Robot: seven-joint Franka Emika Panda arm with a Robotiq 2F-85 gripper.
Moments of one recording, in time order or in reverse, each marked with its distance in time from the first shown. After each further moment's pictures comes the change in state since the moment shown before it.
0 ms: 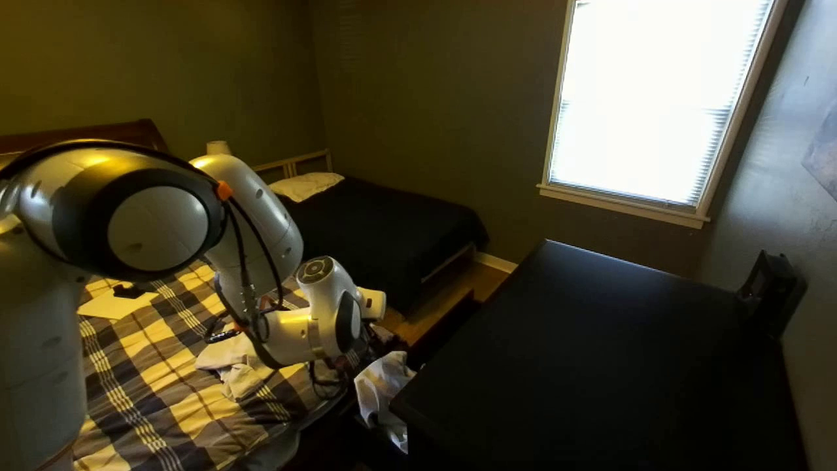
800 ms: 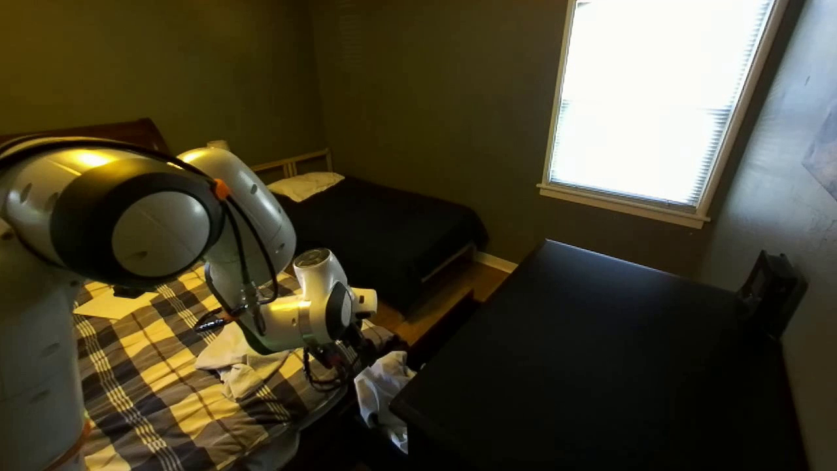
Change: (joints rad) arm -0.195 -0.026 0.261 0.013 0.033 -0.286 -0.180
